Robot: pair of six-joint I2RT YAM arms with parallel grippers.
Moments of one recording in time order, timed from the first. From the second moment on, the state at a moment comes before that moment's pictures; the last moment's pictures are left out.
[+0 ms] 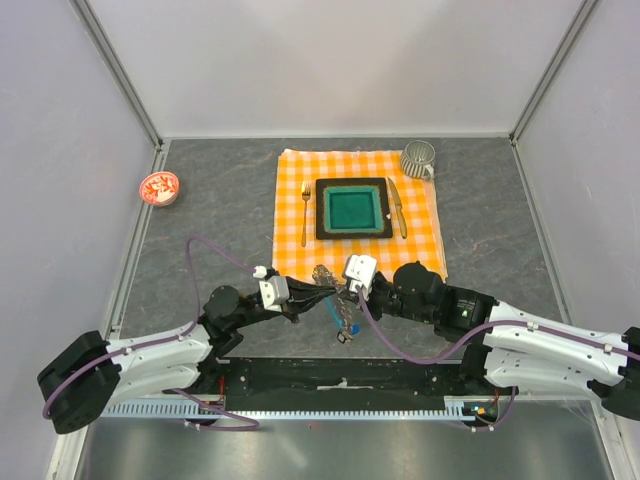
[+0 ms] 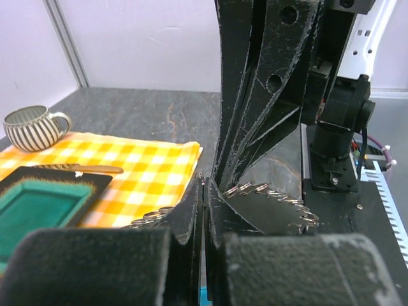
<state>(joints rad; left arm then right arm) -0.92 0.91 0.17 0.99 0.40 0.00 1.14 0.90 0.70 -0.16 -0.02 -0.14</state>
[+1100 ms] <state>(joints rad) -0.92 0.87 0.09 1.22 0.40 0.01 0.78 0.91 0.70 -0.07 -0.59 -0.20</state>
